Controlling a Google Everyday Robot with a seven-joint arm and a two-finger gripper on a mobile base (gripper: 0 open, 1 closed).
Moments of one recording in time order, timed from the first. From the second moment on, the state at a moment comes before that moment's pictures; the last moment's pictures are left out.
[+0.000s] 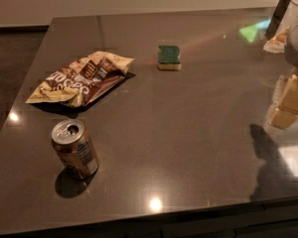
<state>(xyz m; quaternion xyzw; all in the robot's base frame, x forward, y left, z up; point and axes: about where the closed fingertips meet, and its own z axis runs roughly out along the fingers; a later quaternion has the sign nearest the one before) 0.438 -0.217 0.976 -0.60 0.78 -0.03 0.16</state>
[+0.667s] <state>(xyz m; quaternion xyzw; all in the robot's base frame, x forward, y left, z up) 0.449 -0.216 0.976 -0.59 0.79 -0.04 0.16</state>
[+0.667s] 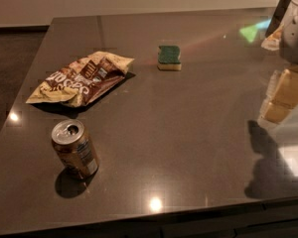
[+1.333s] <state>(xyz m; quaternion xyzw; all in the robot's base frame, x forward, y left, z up) 0.504 -0.229 0.965 -0.53 0.83 -0.04 0.17</state>
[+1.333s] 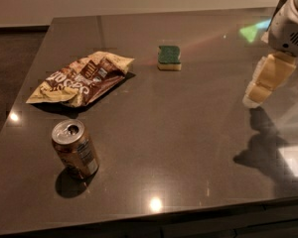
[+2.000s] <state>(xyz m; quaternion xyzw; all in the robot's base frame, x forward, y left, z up) 0.579 -0.222 0.936 -0.47 0.86 -0.01 0.20</state>
